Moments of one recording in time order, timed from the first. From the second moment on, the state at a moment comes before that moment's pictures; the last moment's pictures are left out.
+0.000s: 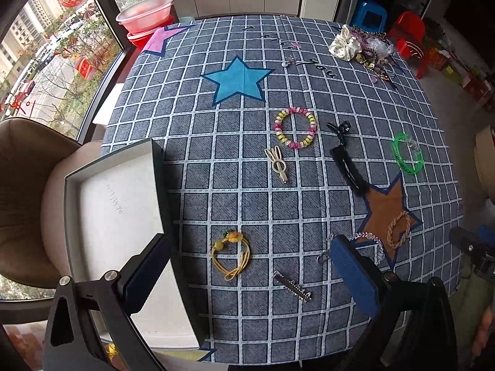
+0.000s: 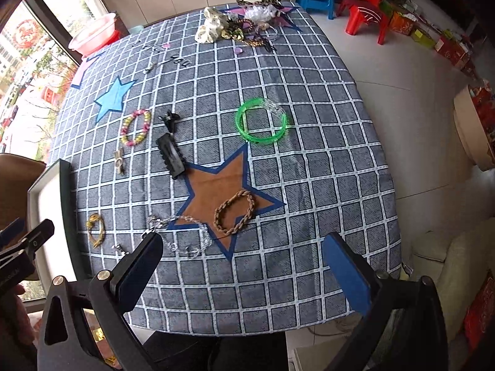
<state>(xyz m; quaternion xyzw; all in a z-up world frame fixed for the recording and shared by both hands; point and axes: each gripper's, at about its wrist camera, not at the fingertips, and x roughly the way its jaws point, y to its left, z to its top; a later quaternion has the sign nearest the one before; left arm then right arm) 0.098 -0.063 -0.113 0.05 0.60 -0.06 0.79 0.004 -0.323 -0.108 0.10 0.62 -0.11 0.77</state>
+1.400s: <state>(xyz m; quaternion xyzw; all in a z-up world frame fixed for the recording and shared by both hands) 0.171 -0.102 -0.166 -0.01 0.63 -0.04 0.78 0.159 -0.400 -0.192 0.11 0.65 -0.08 0.74</state>
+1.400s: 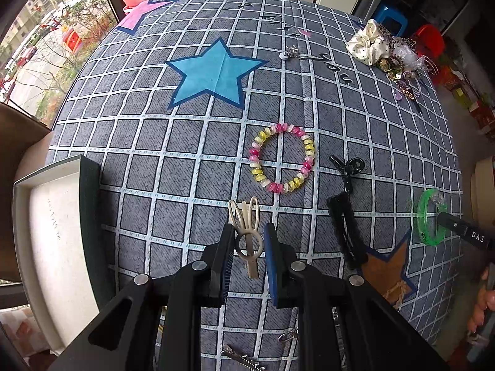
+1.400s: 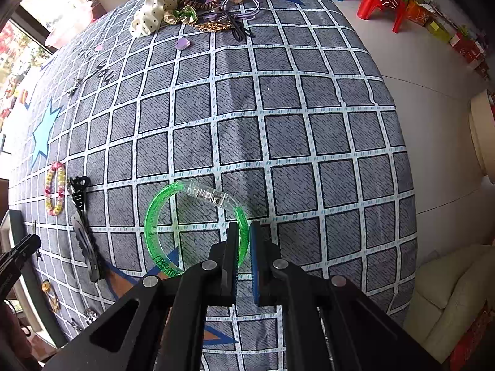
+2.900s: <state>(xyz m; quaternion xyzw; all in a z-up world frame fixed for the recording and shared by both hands) 0.116 0.198 -0.209 -0.06 0.61 0.08 0.78 0.203 0.075 -0.194 -0.06 0.64 0.20 0.74</state>
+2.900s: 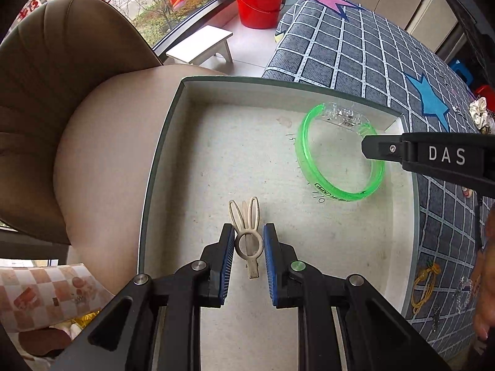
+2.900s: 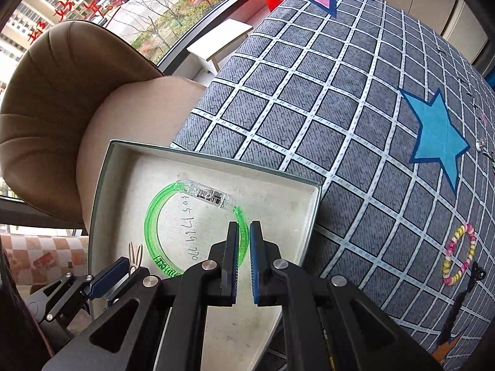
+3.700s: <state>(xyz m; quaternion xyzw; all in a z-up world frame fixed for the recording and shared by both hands) 0.107 0.173 -0.190 -0.01 0.60 0.11 0.79 0.208 0.067 -0.177 -0.03 0.63 0.21 0.74</state>
